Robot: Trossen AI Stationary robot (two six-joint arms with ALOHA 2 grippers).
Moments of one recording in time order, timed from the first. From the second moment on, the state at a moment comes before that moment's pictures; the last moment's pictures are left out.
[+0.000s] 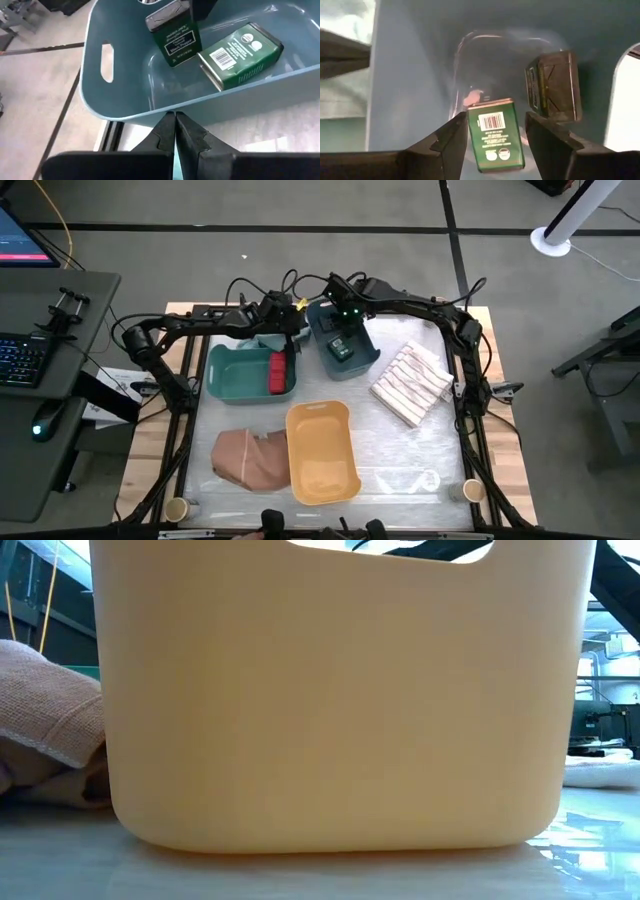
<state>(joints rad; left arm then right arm) 0.57 1.66 0.97 0.03 0.03 0.54 -0.49 2.07 1.85 -0.97 0.04 0.64</state>
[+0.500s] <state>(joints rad) 0.60 1.61 0.97 0.02 0.01 0.52 -0.45 2.06 1.85 -1.05 -0.05 0.54</state>
